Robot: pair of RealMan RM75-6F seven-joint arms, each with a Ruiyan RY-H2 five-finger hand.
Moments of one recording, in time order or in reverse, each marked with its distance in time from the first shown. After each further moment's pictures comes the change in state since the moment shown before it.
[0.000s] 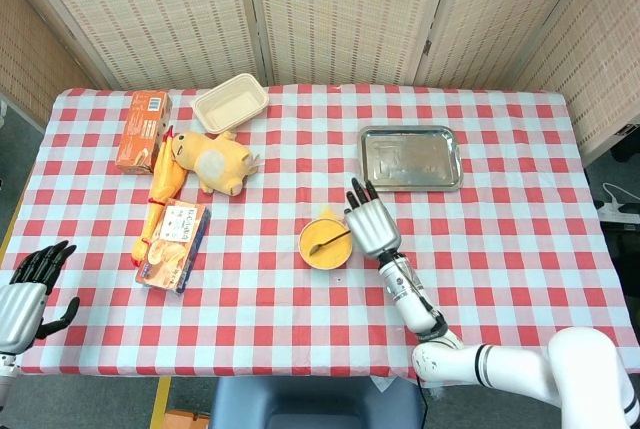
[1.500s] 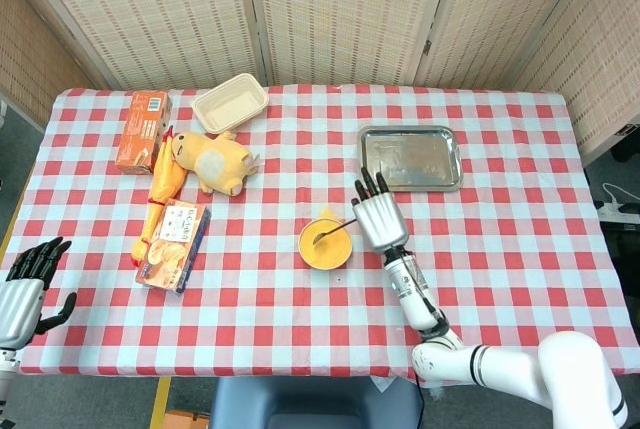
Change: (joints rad) left arm -0.002 -0.018 -0.021 0.004 -0.043 -0.005 0.042; right arm -0.017 -0.045 -0.028 0.107 -0.092 0.093 0.144
